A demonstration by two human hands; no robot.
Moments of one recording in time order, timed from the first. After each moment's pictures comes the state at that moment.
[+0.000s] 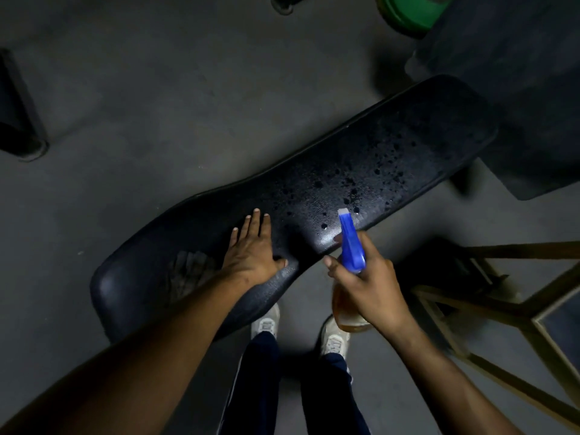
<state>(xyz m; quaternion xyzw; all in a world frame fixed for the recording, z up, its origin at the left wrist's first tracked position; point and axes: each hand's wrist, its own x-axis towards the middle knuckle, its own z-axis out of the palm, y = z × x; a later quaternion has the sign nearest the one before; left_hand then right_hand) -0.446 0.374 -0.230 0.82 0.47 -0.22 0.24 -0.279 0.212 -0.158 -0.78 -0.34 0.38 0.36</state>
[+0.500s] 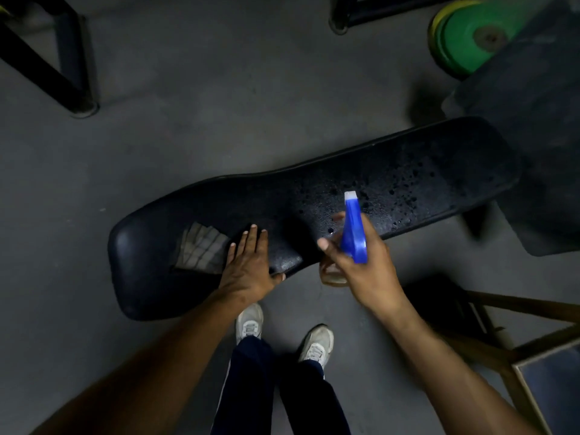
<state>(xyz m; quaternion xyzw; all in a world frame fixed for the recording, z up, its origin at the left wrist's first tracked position) -0.469 0.307 -0.212 0.76 0.57 -0.16 0.26 -0.266 0.239 -0.115 -0.66 -0.34 0.49 0.46</state>
